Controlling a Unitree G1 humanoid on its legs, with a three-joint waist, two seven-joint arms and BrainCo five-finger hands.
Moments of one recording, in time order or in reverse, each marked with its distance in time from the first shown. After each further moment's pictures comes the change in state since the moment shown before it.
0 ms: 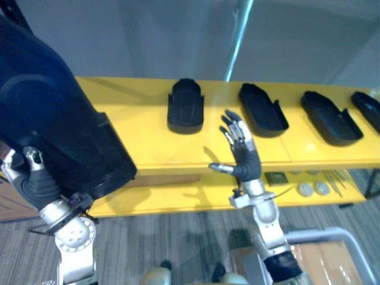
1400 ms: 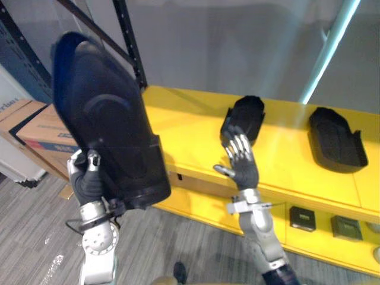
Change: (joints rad) left arm 0.025 0.017 -0.112 -0.021 -0.029 -0.023 -0.261; right arm 0.194 0.068 -0.051 0.039 0.103 0.143 -0.221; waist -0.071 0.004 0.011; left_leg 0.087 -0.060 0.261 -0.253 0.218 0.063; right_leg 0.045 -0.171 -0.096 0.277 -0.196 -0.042
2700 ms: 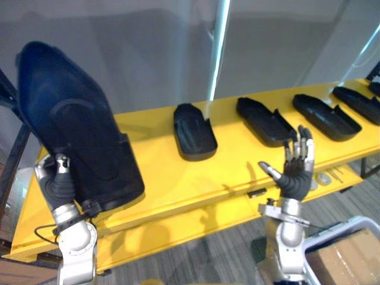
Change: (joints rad) left arm 0.003 0.076 0.159 0.092 0.011 0.103 0.122; right arm 0.101 0.058 -0.258 -0.129 -0.319 -0.130 -0.190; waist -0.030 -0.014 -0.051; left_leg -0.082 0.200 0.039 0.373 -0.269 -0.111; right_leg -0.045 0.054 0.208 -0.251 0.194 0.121
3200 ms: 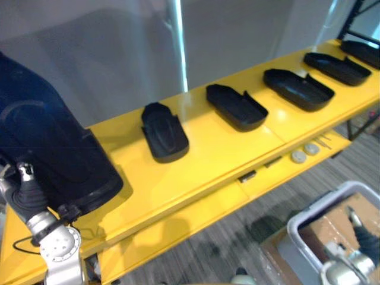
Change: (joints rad) left arm -0.010 -0.004 0.161 -0.018 -0.061 0.102 0.032; right arm 0.299 0.002 -0.539 0.268 -0.153 0.156 -0.339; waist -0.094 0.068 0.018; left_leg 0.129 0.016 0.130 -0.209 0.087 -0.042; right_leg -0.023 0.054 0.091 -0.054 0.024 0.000
